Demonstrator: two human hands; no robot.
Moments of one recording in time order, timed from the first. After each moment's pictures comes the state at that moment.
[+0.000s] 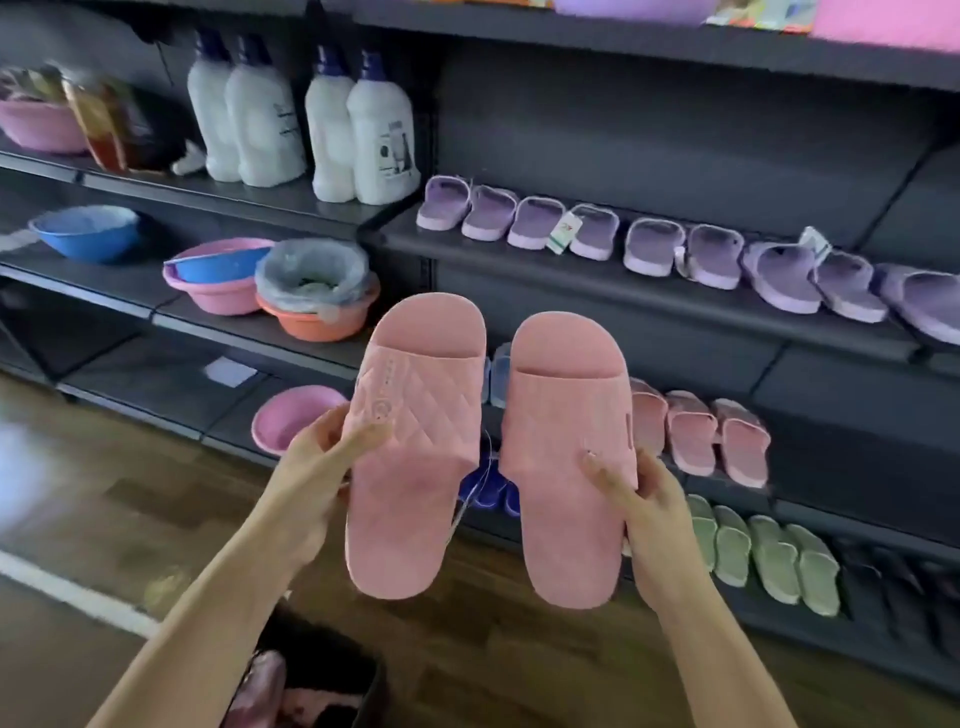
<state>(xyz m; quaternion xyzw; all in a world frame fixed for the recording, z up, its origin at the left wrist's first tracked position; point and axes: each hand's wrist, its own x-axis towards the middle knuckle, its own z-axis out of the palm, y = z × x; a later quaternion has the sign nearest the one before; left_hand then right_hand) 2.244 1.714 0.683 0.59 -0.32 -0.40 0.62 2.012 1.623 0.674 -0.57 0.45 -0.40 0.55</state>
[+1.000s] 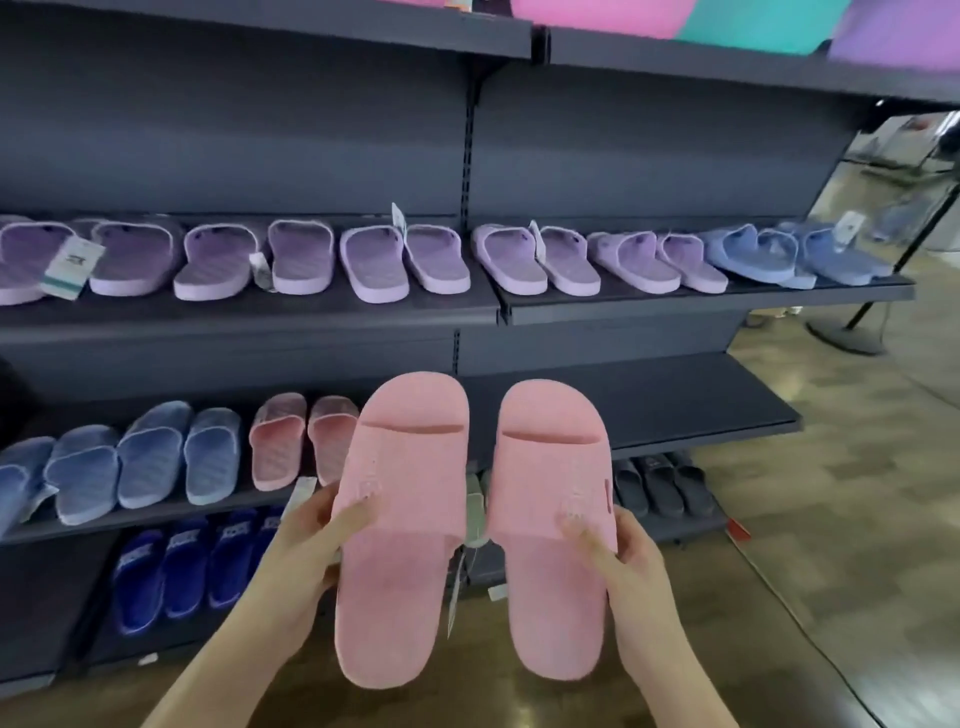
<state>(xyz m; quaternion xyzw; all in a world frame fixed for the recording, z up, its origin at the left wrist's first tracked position) 1.877 1.471 0.639 0.54 -0.38 -0.58 0.47 1.638 1.503 0.634 -0.37 0.61 -0.53 0.47</state>
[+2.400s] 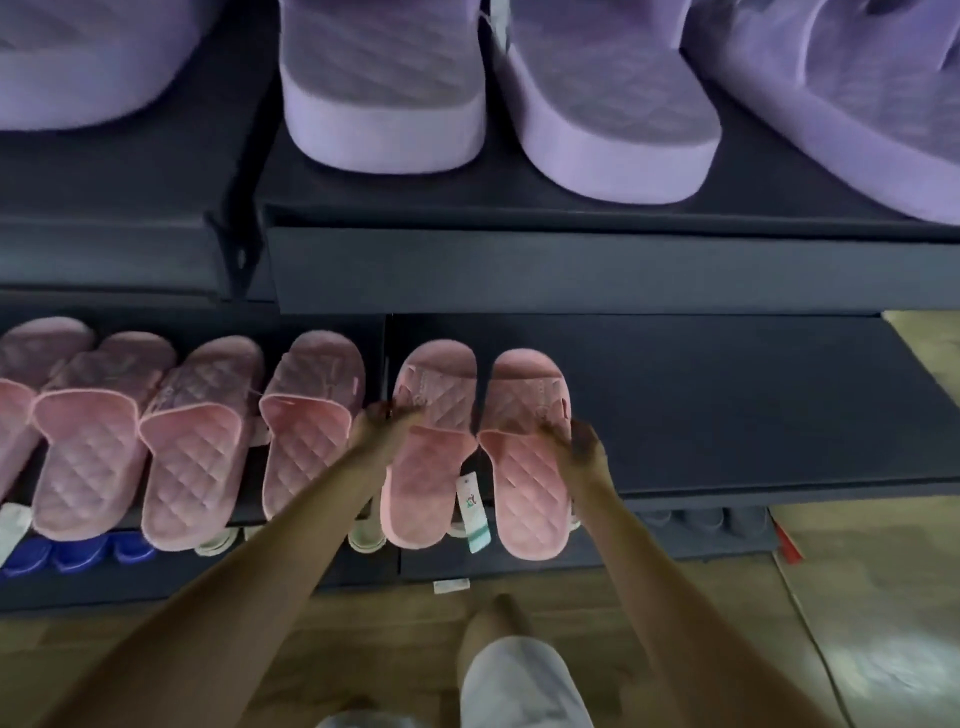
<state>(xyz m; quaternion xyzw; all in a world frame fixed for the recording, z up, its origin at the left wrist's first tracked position) 1.671 1.044 0.347 0.72 -0.33 -0.51 0.34 1.453 1.049 0.344 -0.42 0.72 -0.30 0.46</state>
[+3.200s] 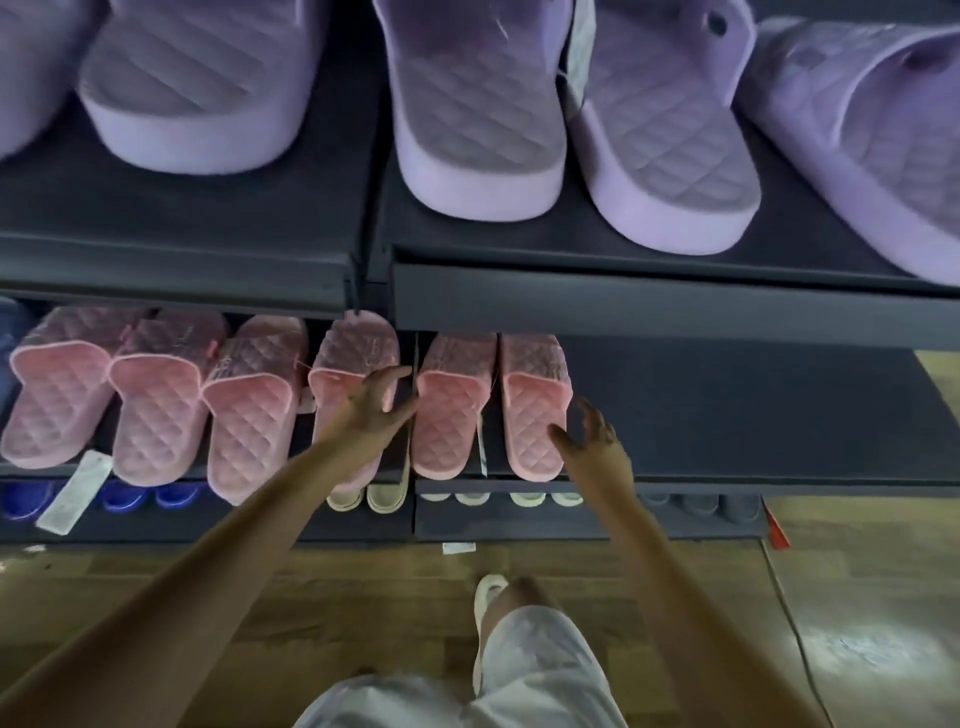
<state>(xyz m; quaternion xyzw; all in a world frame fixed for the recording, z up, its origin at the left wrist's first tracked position) 1.717 1.087 0.414 0.70 -0.55 -0.40 0.23 1.468 1.076 0.389 -0.59 0.74 -0.09 0.31</state>
